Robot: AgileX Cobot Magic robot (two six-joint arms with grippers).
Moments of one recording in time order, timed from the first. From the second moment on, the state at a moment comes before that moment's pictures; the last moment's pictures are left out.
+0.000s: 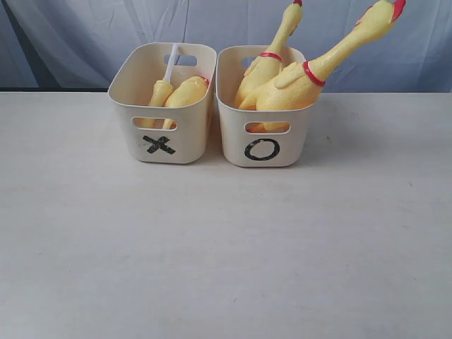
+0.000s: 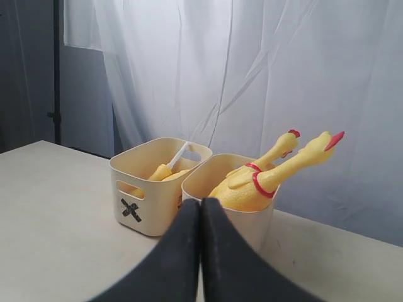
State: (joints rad) left arm 0.06 0.14 -0.62 -0.23 0.31 0.64; right arm 0.04 0.05 -0.67 0.60 0.81 -0.52
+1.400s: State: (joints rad) left arm 0.09 0.00 -0.41 -0.22 0.33 0.64; right arm 0.04 0.01 -0.38 0.41 0.53 -0.52
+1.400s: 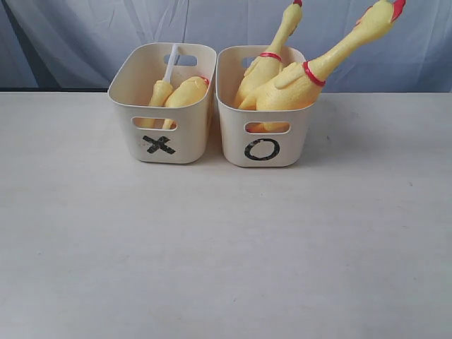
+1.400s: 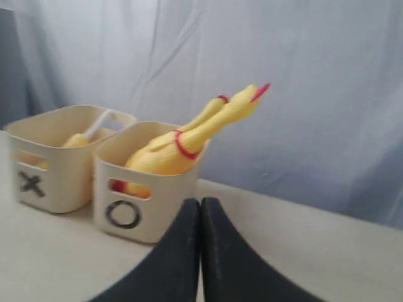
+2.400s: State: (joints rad) left arm 0.10 0.00 0.00 0.13 0.16 0.64; right arm 0.04 0.01 0.00 0.12 0.09 -0.52
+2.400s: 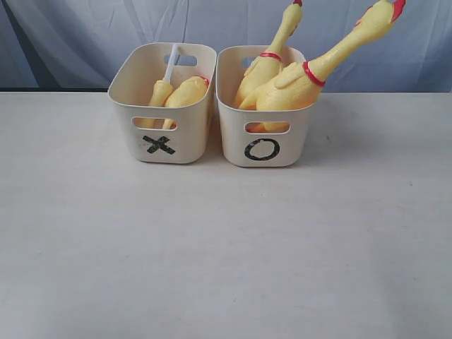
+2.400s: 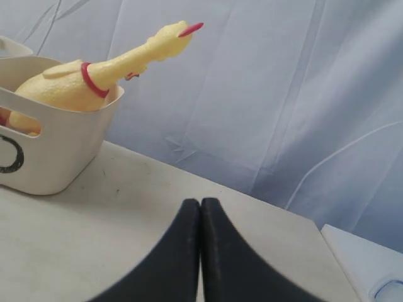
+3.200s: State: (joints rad) left arm 0.10 0.00 0.00 0.13 0.23 0.64; right arm 0.04 0.01 0.00 0.14 0.30 -0.52
